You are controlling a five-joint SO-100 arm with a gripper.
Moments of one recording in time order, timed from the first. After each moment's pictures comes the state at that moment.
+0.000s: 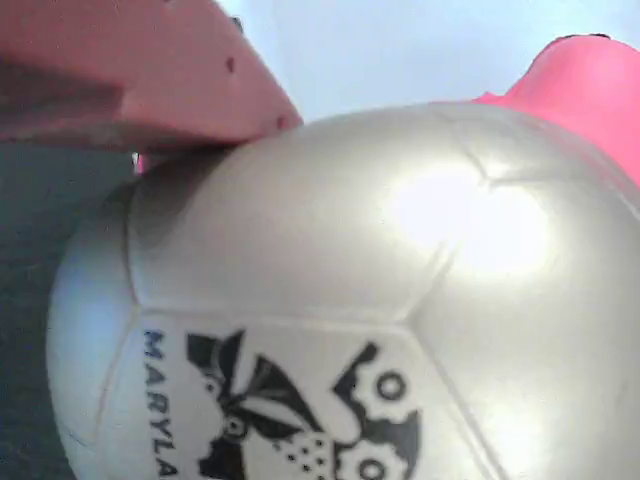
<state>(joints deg) -17.3 73.3 59.2 87.5 25.4</state>
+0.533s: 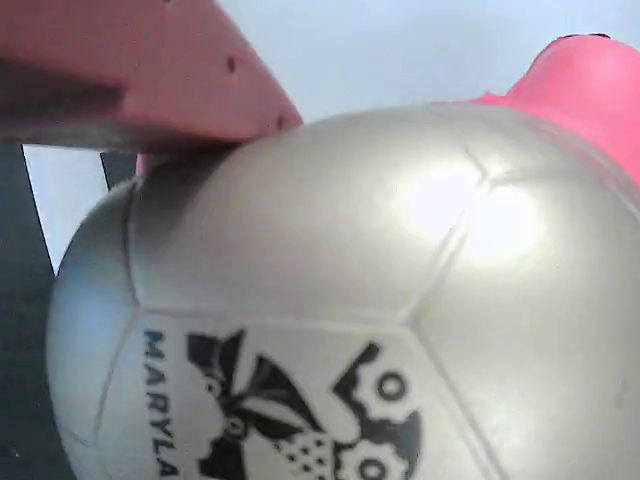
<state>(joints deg) -17.6 66.9 60.0 85.8 26.8</state>
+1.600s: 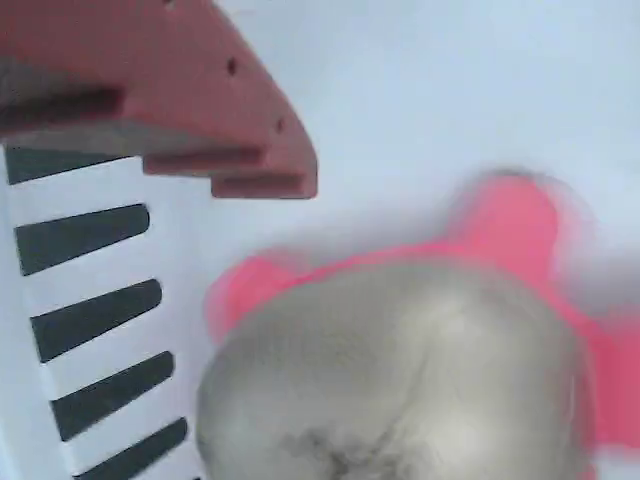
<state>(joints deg) -20.6 61.8 60.7 85.5 26.2</state>
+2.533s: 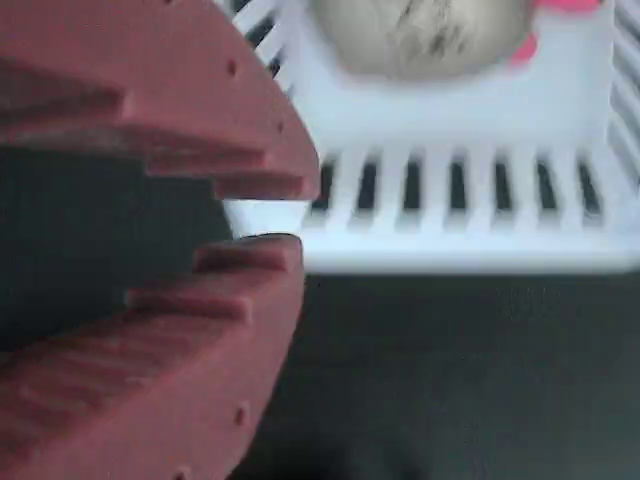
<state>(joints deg) -15.4 94.2 73.3 73.6 12.6</state>
